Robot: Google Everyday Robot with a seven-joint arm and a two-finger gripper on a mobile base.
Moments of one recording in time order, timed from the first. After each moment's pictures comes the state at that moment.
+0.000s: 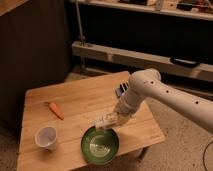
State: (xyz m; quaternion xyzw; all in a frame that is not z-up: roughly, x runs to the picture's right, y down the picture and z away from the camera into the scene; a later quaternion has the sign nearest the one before) arm 0.061 0.151 0.698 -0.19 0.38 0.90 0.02
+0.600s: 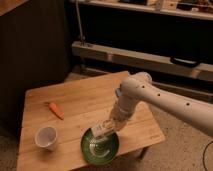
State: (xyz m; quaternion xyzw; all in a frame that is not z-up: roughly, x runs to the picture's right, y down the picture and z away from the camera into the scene) arm 0.034 0.169 0.688 -0.18 0.37 0.91 0.07
